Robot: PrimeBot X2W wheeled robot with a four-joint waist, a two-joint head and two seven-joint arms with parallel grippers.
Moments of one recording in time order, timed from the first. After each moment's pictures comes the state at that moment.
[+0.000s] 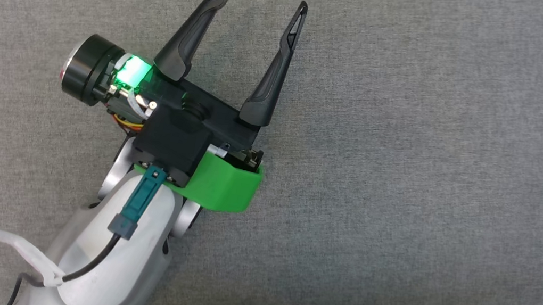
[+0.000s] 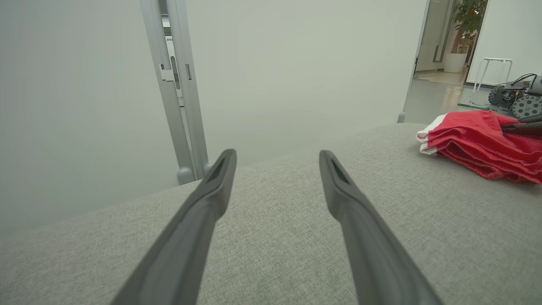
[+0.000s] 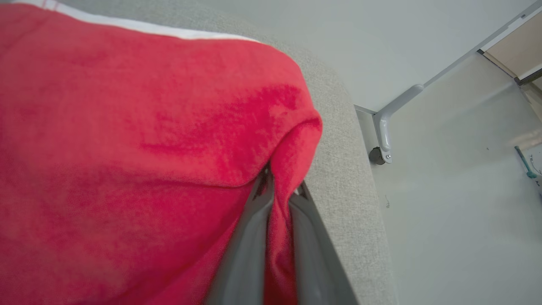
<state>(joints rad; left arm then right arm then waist) -0.57 0.08 -0.47 -0.07 -0.03 0.05 -0.21 -0.97 -0.91 0.62 0.81 0.71 0.13 -0.25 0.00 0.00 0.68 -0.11</state>
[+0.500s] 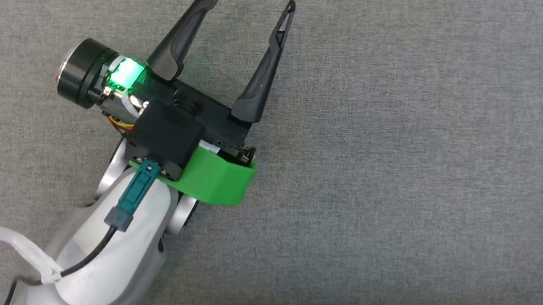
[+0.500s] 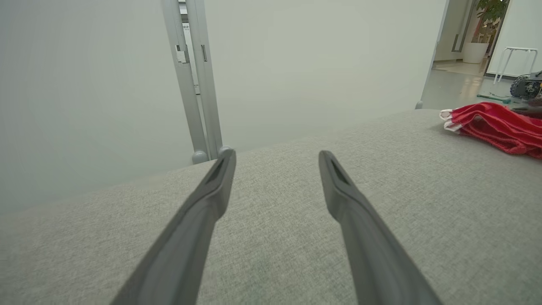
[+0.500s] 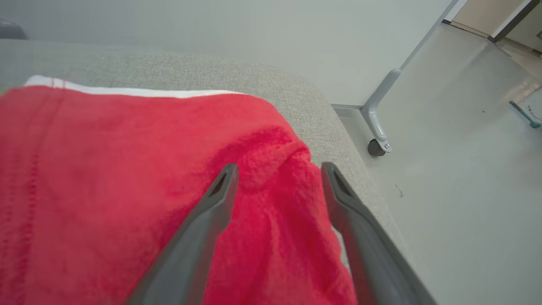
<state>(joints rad) -0.58 0.09 -0.47 -0.03 -0.04 0.08 -0.23 -0.91 -0.82 0.33 0.85 0.73 0.13 -0.26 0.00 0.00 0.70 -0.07</state>
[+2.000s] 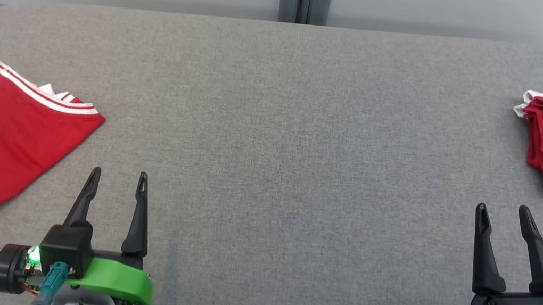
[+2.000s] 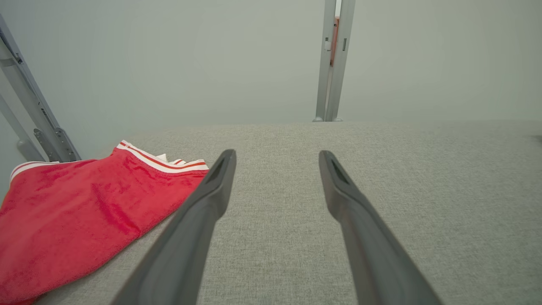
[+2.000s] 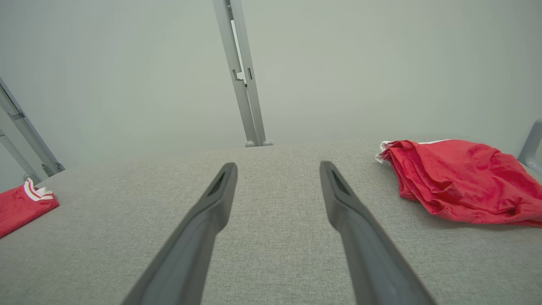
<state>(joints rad) -0.07 0.17 -0.29 0.12 -0.26 0.19 -0.26 0.05 -0.17 -0.02 -0.07 0.30 0.13 -0.19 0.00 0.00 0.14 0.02</state>
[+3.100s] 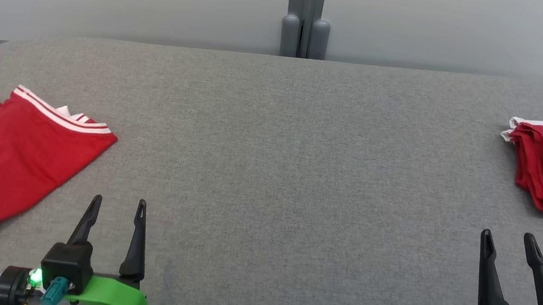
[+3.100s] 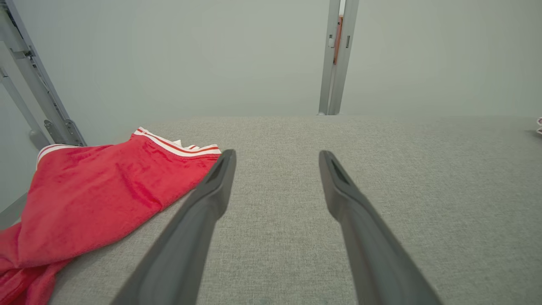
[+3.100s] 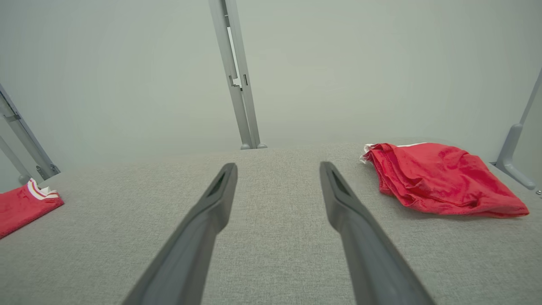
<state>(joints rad) -0.03 0.18 -0.29 0.18 -0.30 0.17 -0.26 0.14 -0.14 -0.06 -0.12 0.27 0.13 -0.14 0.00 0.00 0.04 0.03</state>
